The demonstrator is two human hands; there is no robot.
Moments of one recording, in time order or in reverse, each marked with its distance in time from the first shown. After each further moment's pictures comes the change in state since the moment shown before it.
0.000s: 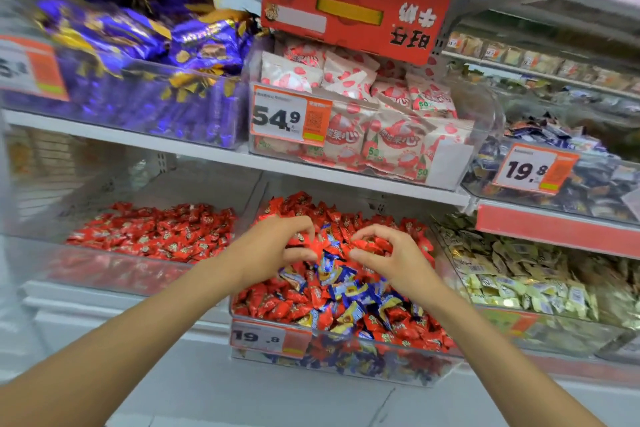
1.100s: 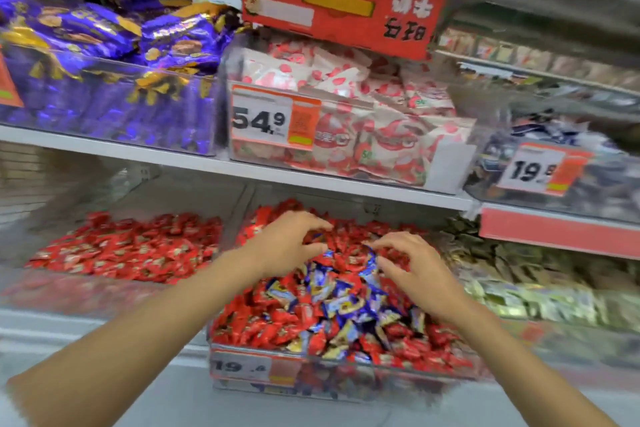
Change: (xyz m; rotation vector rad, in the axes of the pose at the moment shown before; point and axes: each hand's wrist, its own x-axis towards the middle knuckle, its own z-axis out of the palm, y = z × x) left_hand 0.065 -0.014 0.029 0.118 0.017 0.041; right_hand 0.014 0.052 -0.024 -0.415 0.079 -0.126
